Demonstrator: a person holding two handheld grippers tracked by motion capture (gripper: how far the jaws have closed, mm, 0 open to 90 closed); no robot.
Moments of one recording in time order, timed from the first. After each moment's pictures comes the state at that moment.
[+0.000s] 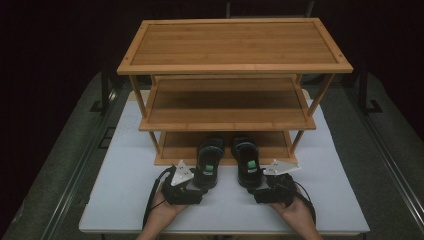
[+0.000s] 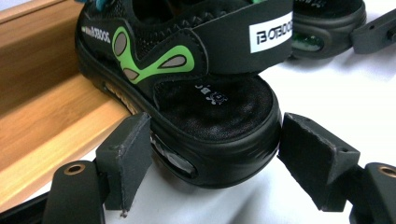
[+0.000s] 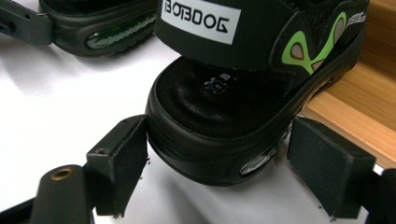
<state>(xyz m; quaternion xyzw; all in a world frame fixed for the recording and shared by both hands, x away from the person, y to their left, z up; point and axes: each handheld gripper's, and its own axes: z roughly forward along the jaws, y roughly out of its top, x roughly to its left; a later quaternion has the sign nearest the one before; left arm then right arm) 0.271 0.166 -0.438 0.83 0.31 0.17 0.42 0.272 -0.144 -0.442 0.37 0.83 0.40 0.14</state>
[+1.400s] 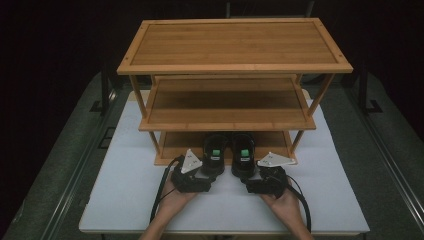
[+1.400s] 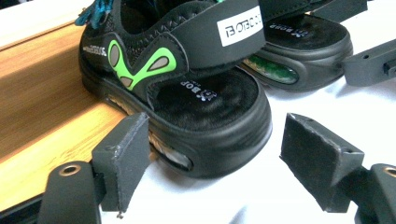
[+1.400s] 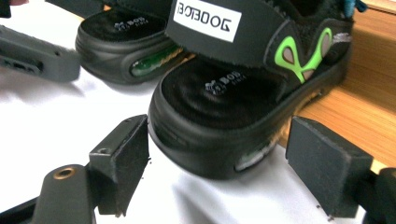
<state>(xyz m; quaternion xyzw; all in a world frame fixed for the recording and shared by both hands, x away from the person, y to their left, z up) 0.296 0.148 -0.438 0.82 0.32 0.18 0.43 0.287 -0.128 -0.441 0.40 0.80 0.42 0.16</state>
